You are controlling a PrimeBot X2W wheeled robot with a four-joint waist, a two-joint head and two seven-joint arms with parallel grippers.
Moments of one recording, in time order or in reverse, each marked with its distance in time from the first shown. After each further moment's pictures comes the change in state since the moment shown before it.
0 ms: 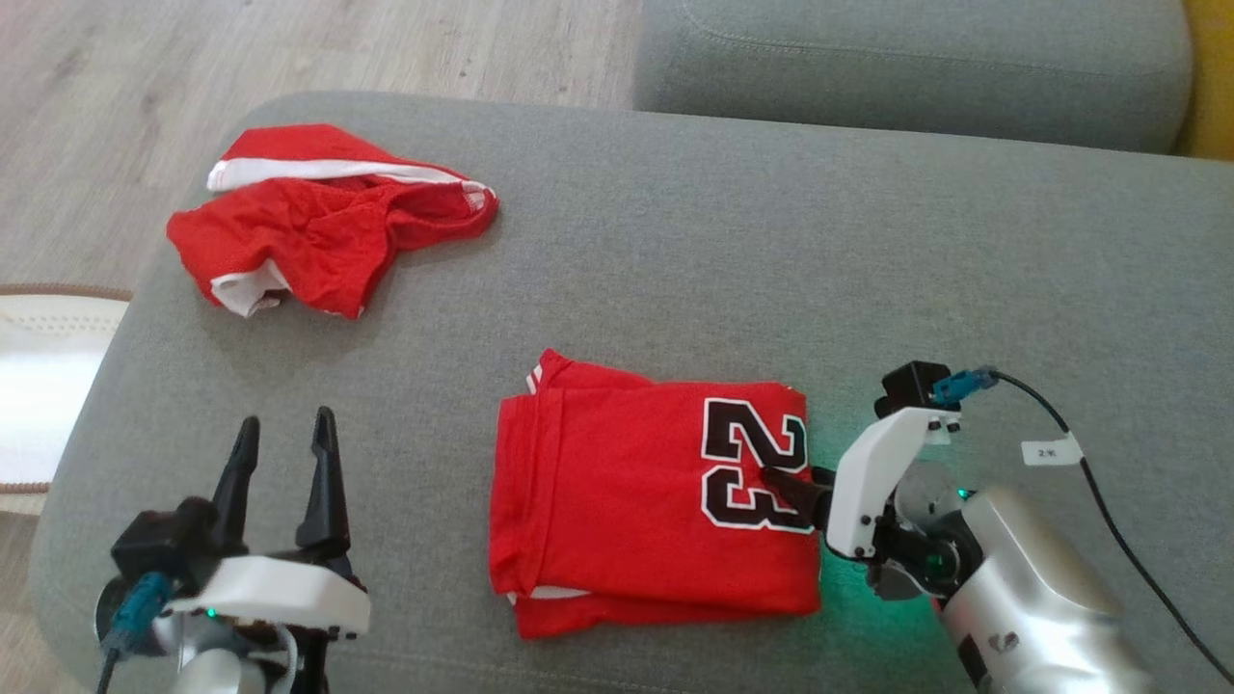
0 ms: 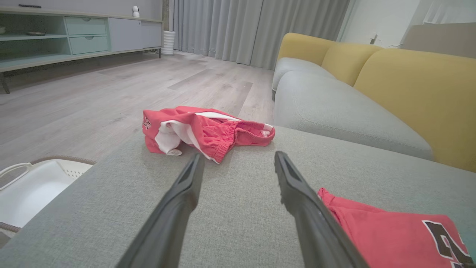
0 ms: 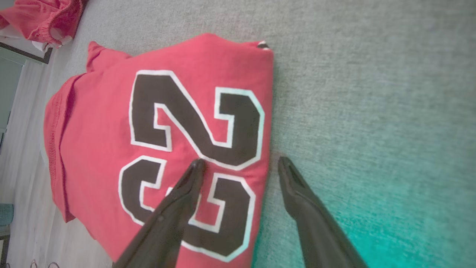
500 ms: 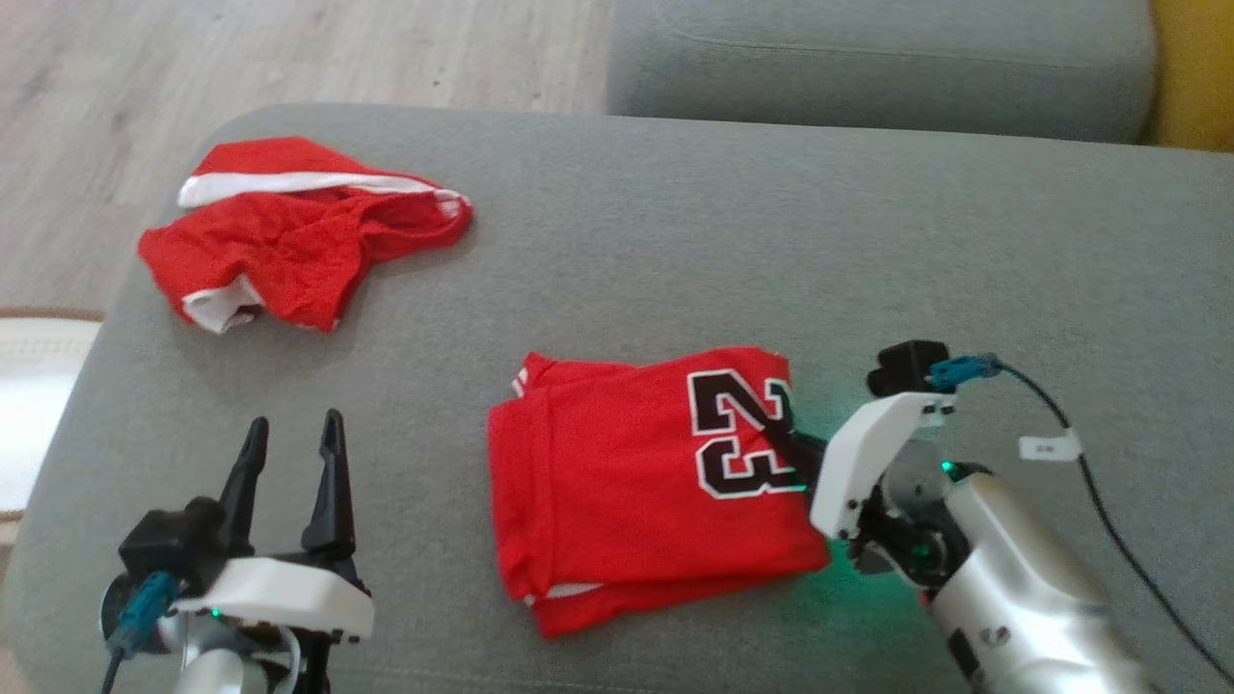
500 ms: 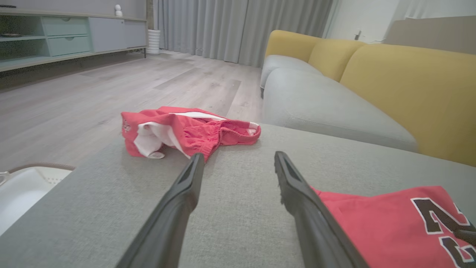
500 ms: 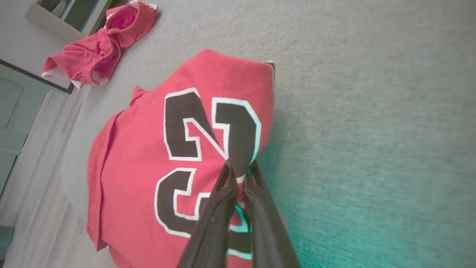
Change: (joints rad) left arm -0.004 -0.009 0.006 0.015 0.021 -0.031 0.000; right arm -0.013 -0.005 0.059 -0.050 0.043 0.000 -0.143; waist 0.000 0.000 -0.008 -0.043
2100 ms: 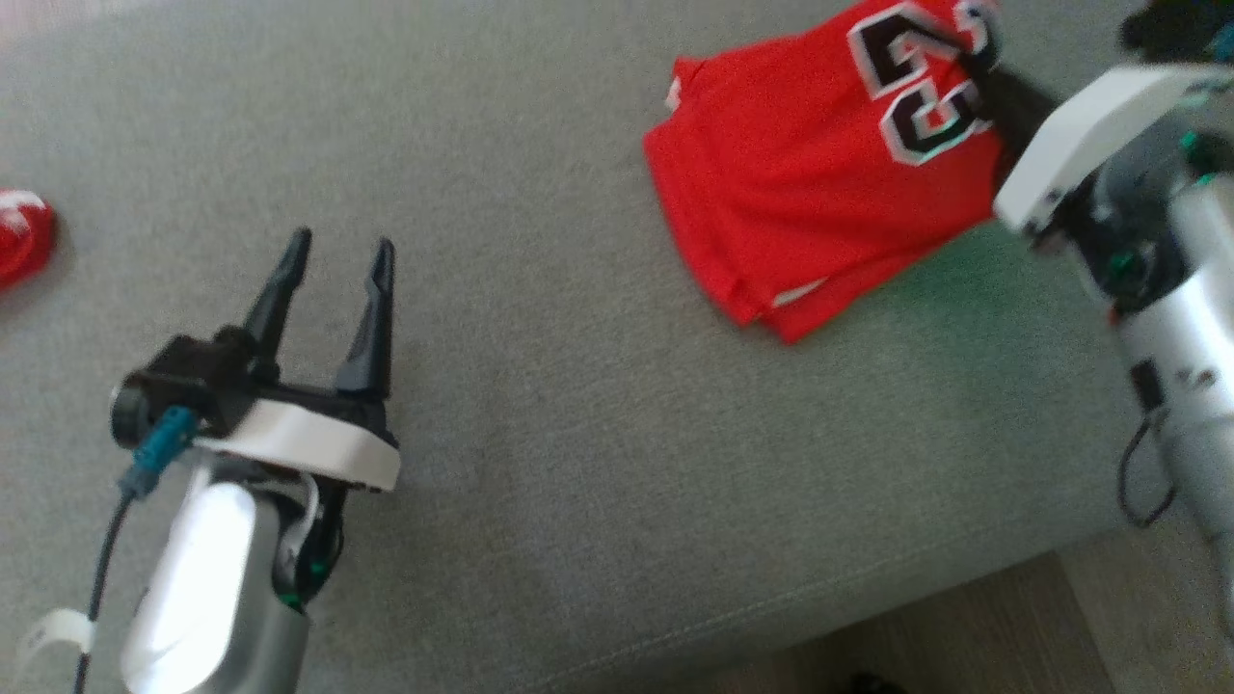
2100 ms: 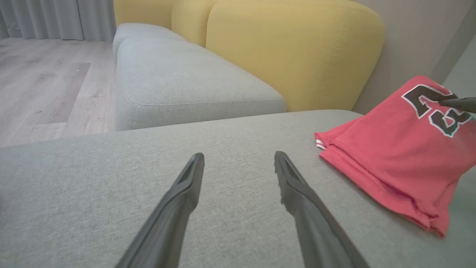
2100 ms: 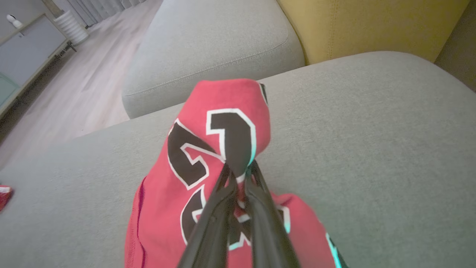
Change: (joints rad) left arm -0.271 0.029 -0.096 0.018 0.052 -0.071 0.016; right arm -0.384 -0.232 -0.024 -0.075 0.058 0.000 -0.112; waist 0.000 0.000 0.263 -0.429
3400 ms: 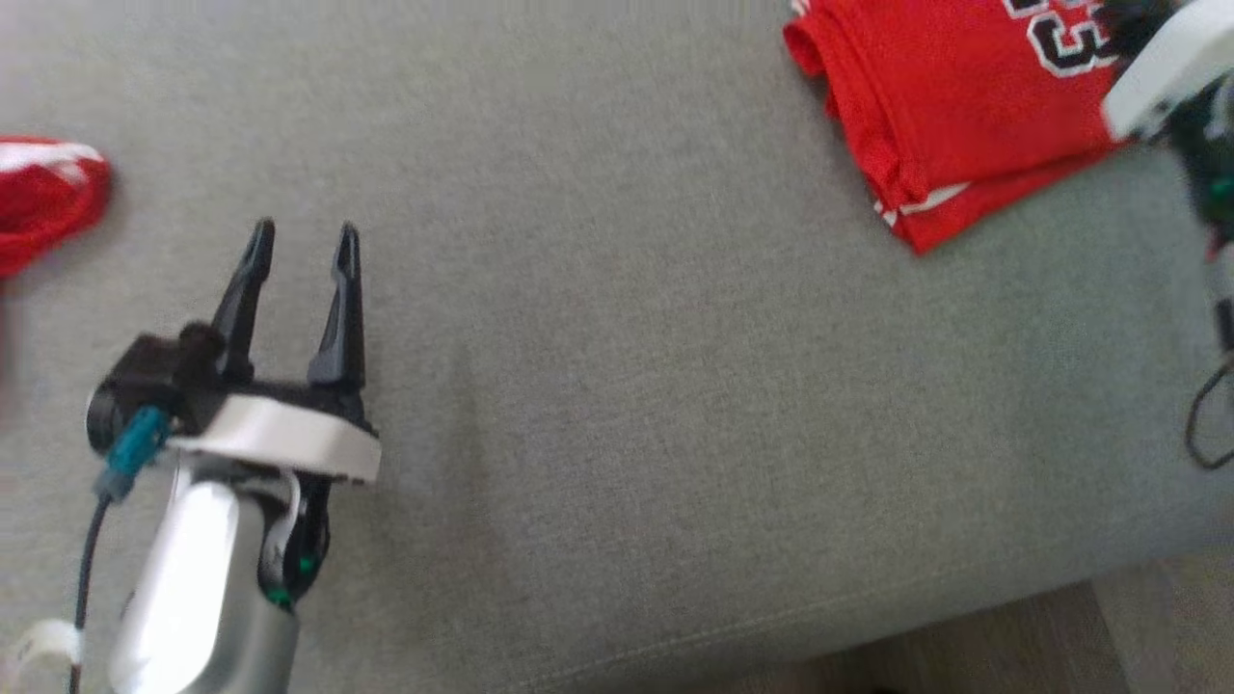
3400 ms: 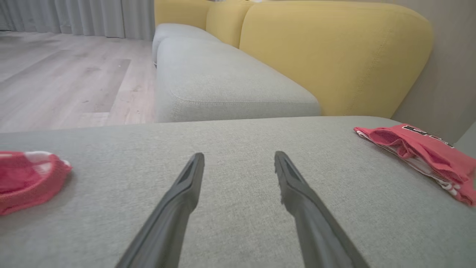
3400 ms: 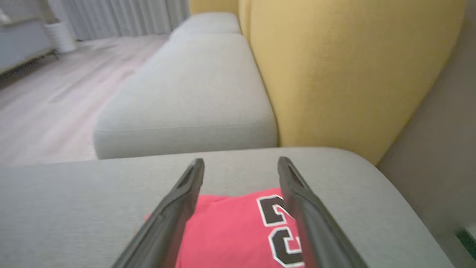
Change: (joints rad) left arm -0.025 0.009 0.026 0.001 -0.026 0.035 -0.014; right arm -0.115 -0.059 -0.135 0.012 -0.278 0.000 -0.136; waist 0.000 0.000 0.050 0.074
